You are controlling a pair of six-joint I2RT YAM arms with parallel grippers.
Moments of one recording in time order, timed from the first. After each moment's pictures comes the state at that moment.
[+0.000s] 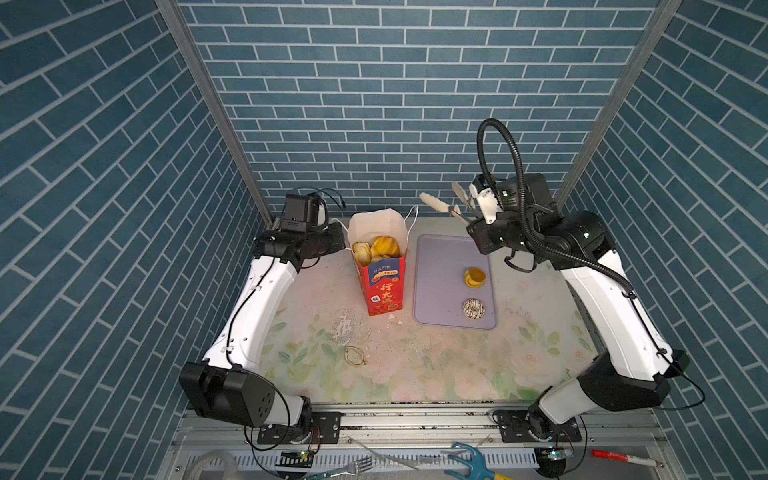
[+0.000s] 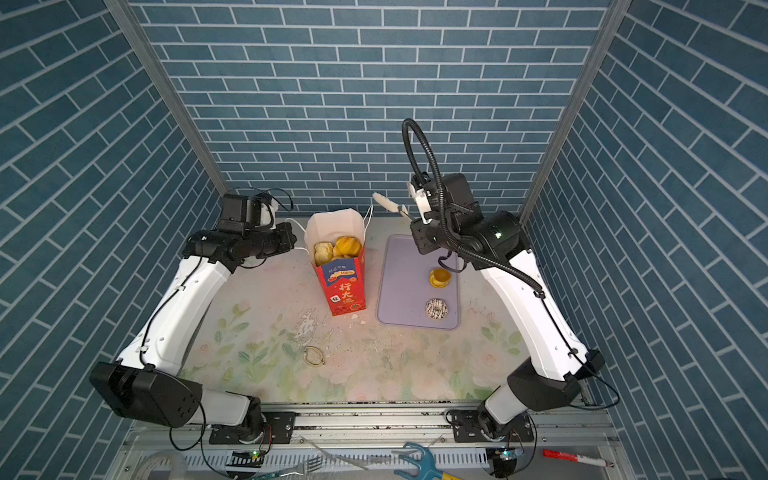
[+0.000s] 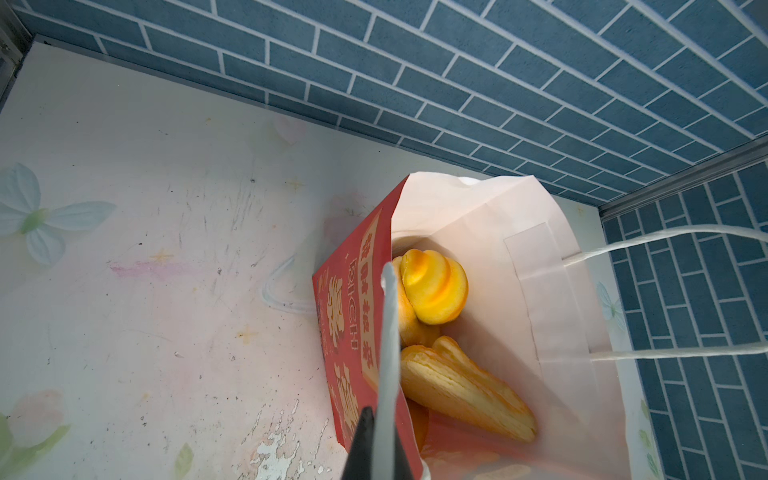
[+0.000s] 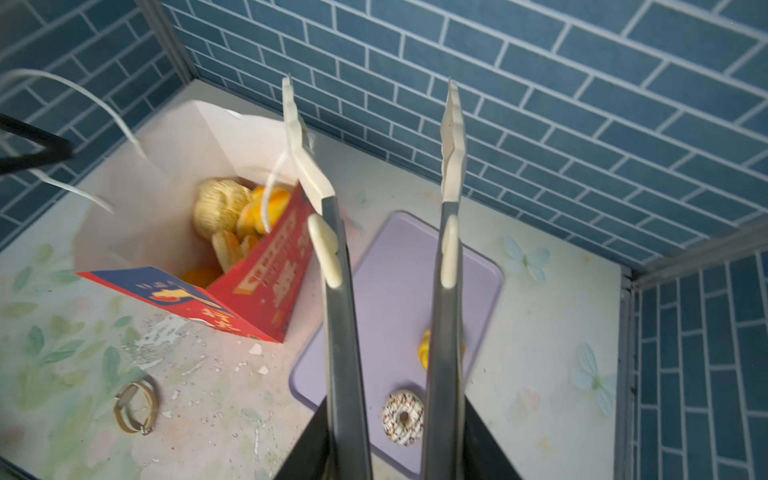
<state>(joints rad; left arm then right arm) -0.19 1.43 1.57 -0.87 0.16 -0.41 0.66 1.51 2.08 -1.28 0.24 0.05</state>
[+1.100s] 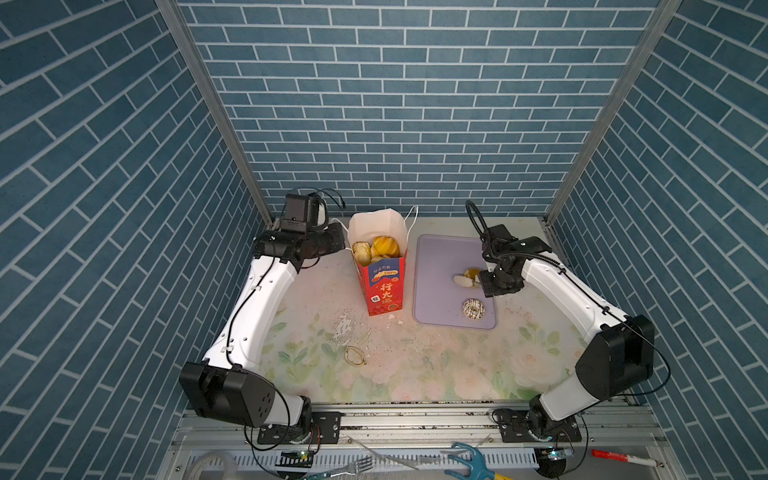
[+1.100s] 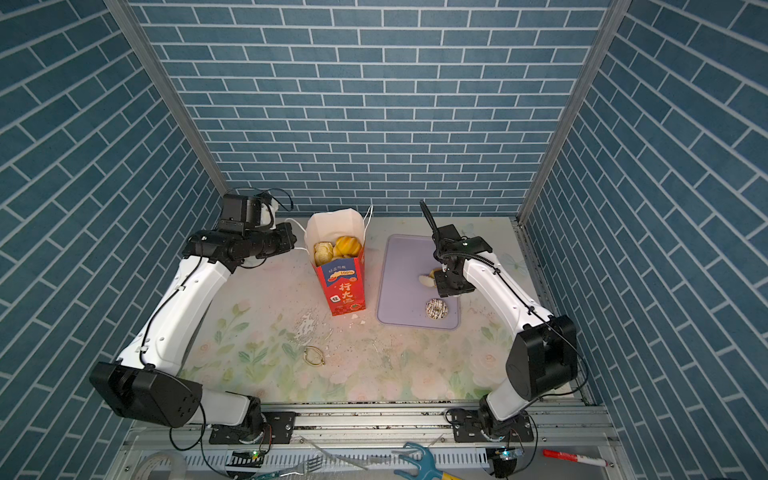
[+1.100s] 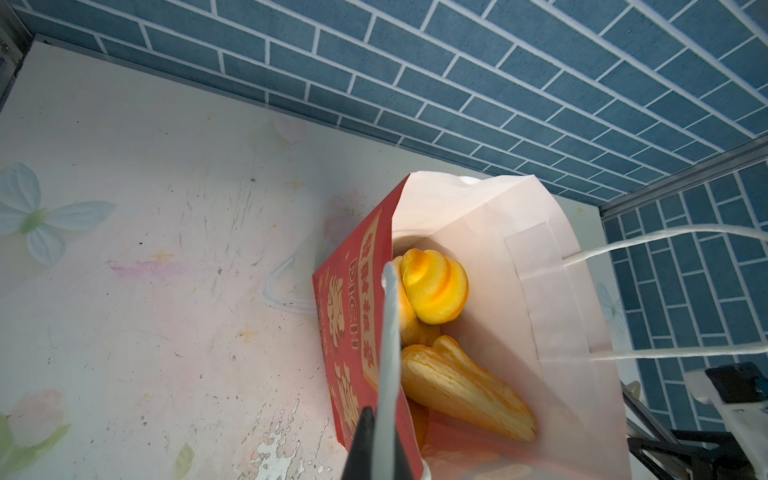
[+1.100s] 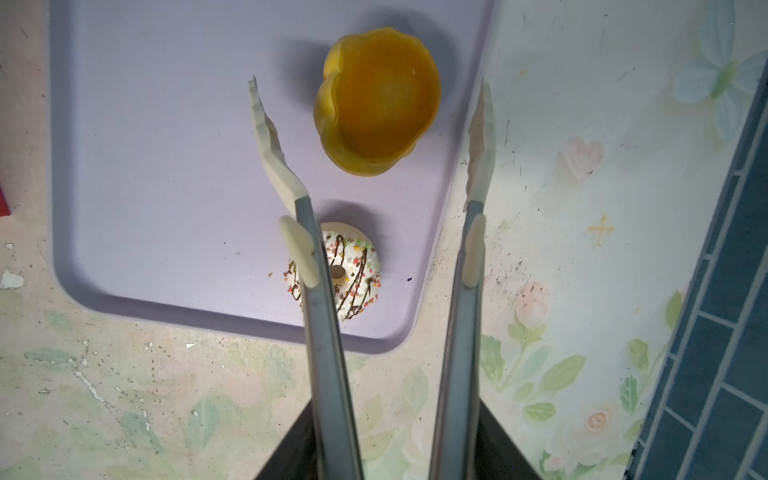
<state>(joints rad) -0.19 1.43 1.57 -0.87 0.16 -0.41 0.42 1.60 1.43 -1.18 0.15 0.18</state>
